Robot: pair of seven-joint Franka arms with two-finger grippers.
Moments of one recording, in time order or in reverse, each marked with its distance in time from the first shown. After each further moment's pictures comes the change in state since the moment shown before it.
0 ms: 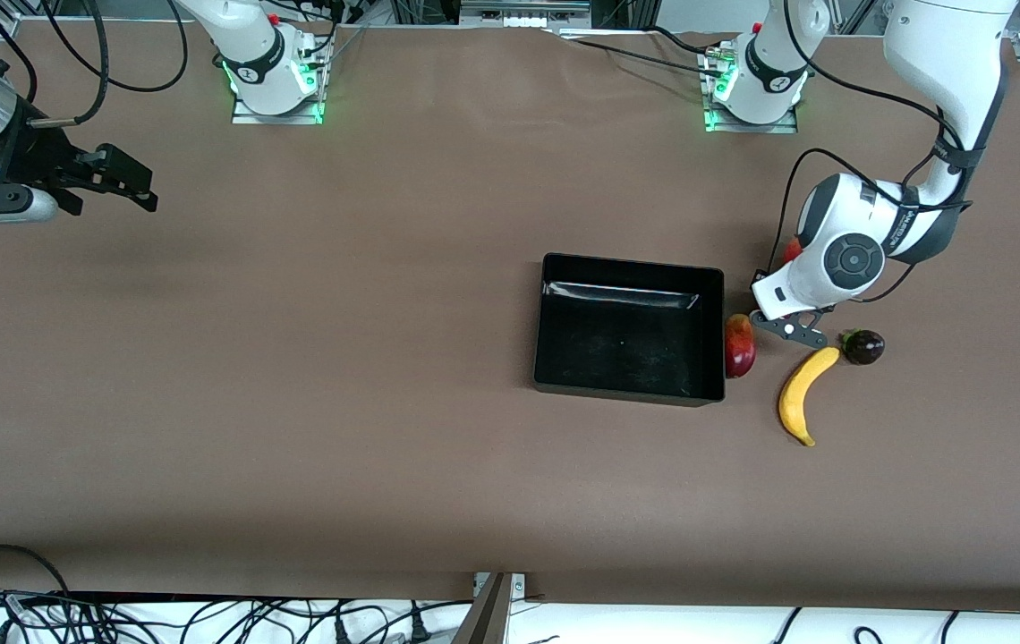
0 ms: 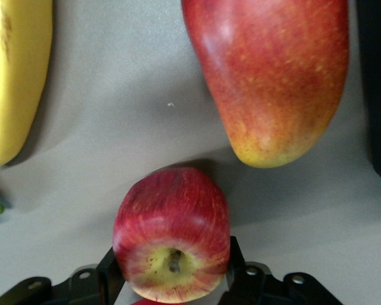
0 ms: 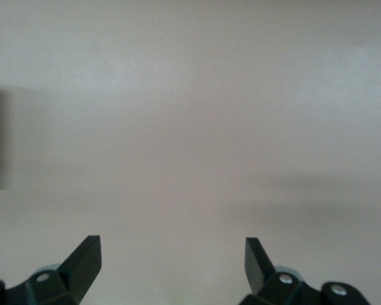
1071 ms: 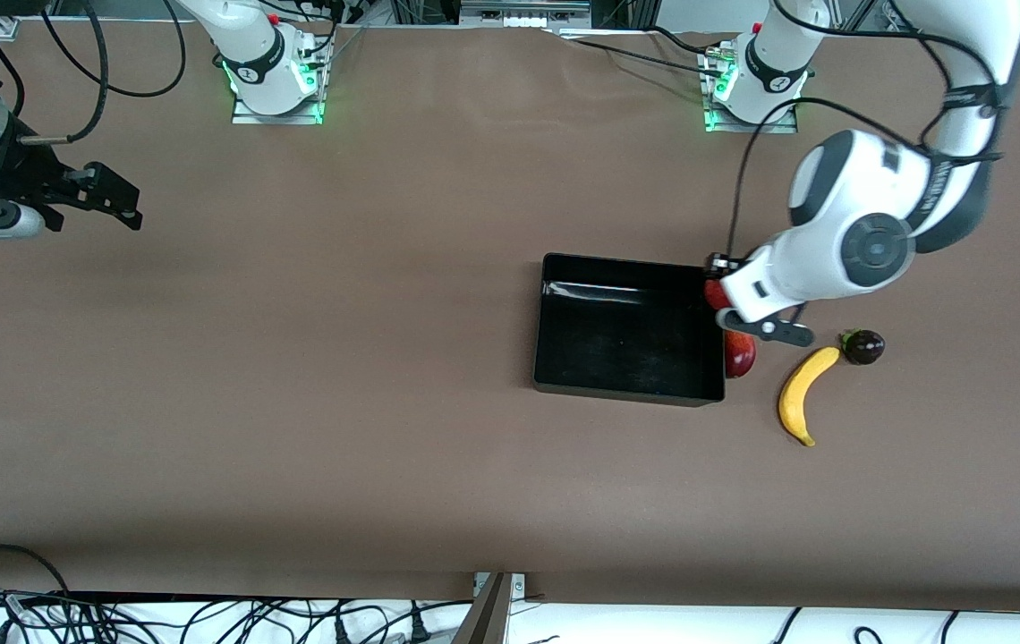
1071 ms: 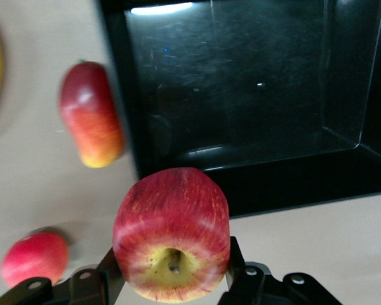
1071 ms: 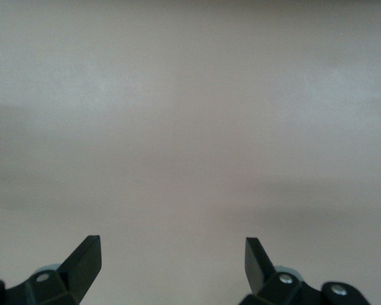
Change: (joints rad) left arm -0.074 -0.030 -0.157 0.403 -0.307 -0.472 -0.215; right arm -0.012 0.044 0.006 0.036 -0.047 0.045 0.000
